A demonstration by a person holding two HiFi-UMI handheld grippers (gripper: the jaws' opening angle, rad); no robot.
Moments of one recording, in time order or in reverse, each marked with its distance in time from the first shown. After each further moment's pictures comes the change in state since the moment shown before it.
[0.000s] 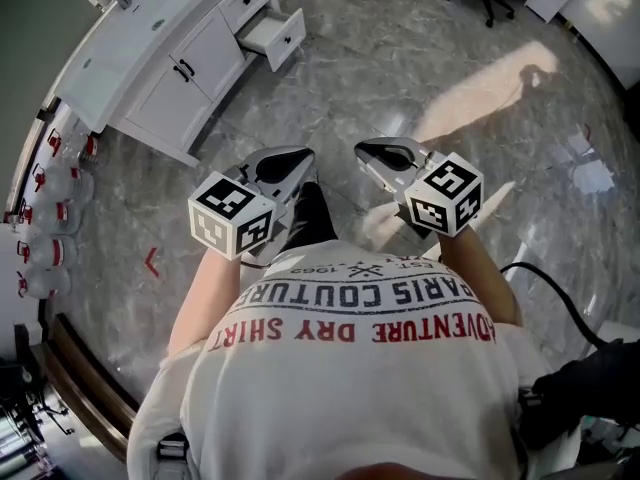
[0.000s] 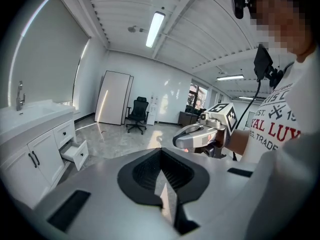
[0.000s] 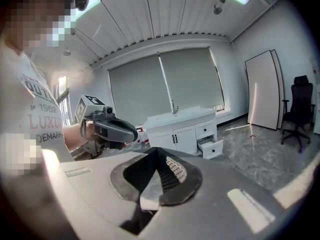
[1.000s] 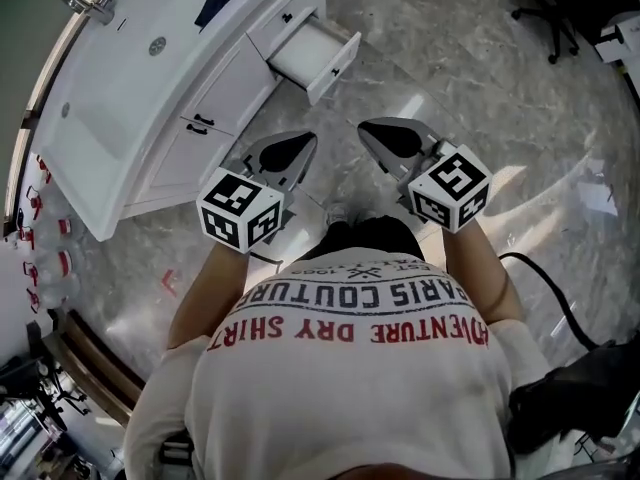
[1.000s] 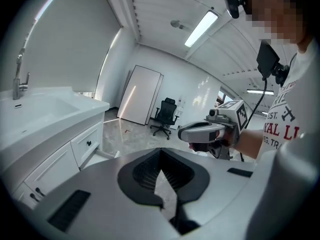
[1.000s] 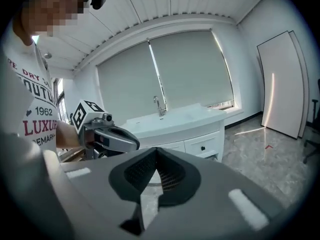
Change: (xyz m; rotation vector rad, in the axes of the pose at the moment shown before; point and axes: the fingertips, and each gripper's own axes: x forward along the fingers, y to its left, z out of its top) left arm 0.152 0.518 0.112 -0.197 0.003 0.128; right arm 0.403 -0.338 0.182 0.000 0.067 0.074
